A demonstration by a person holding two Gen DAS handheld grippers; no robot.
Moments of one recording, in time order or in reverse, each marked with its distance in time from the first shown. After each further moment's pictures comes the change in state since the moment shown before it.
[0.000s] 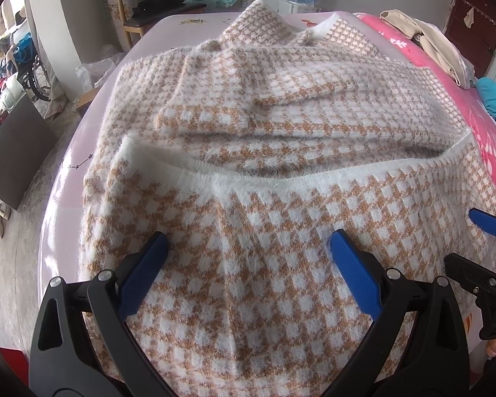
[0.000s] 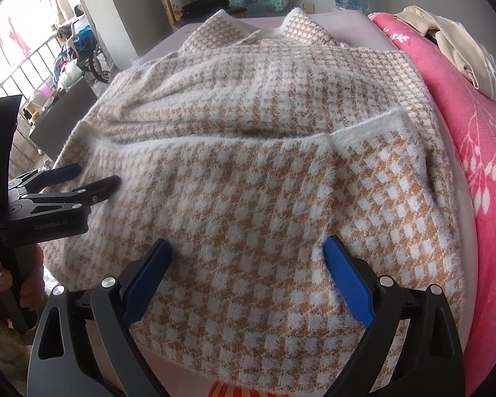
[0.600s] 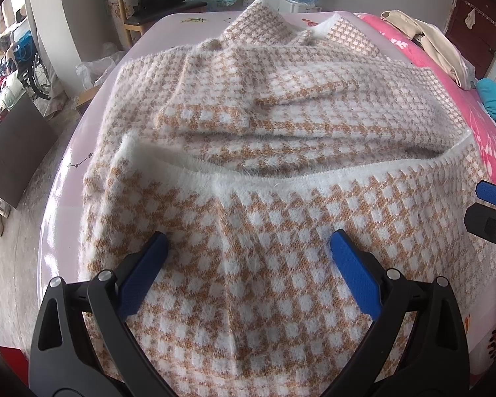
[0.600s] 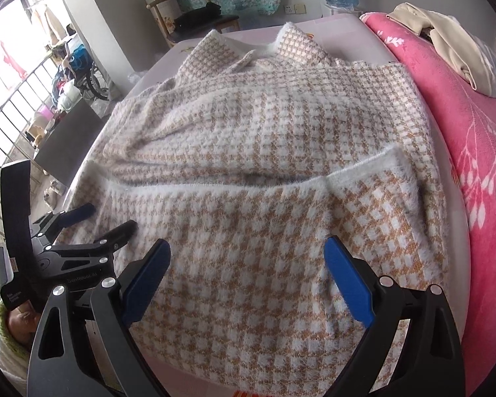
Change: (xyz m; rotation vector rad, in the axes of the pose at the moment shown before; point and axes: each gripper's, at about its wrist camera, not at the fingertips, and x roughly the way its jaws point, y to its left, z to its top) left arm 0.000 -0.001 0.000 -0.005 0.000 0.002; right arm -0.018 -0.003 0.034 0.074 -0.012 0.039
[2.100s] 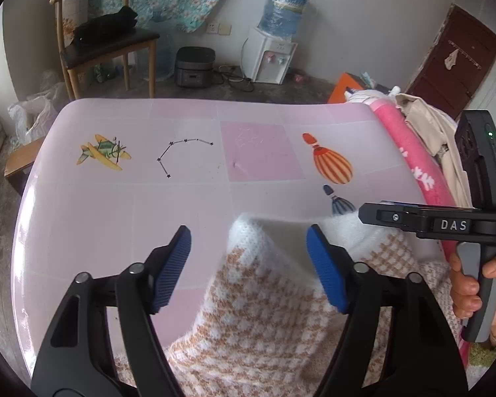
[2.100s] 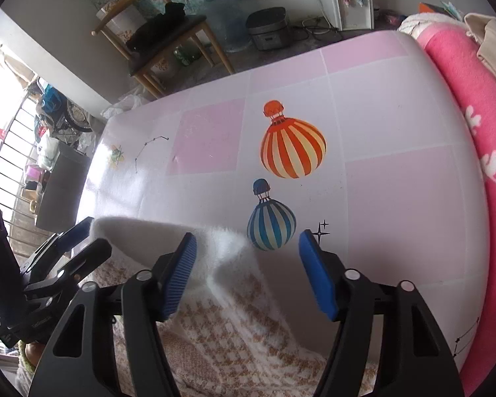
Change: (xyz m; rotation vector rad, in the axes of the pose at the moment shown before) left arm 0.134 0.008 0.308 -0.028 -0.061 -0.230; right arm 0.191 -0.097 0.337 0.145 0.154 0.107
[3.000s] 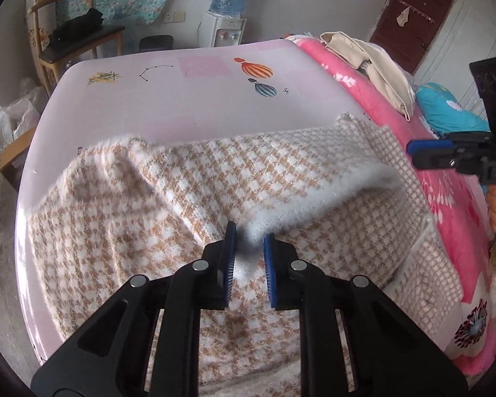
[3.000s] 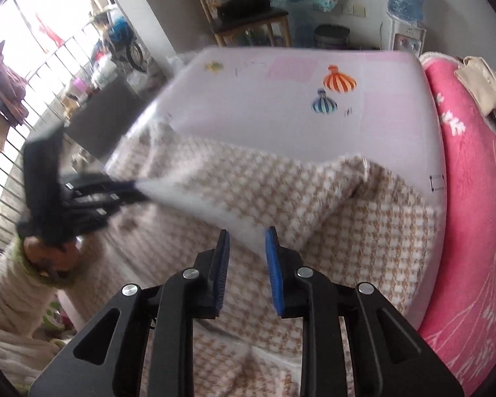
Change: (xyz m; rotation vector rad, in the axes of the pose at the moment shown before) left arm -0.114 -0.019 -0.156 0.171 0.053 -0.128; right arm -0.148 0.041 -0.181 -0.343 -0.064 0.077
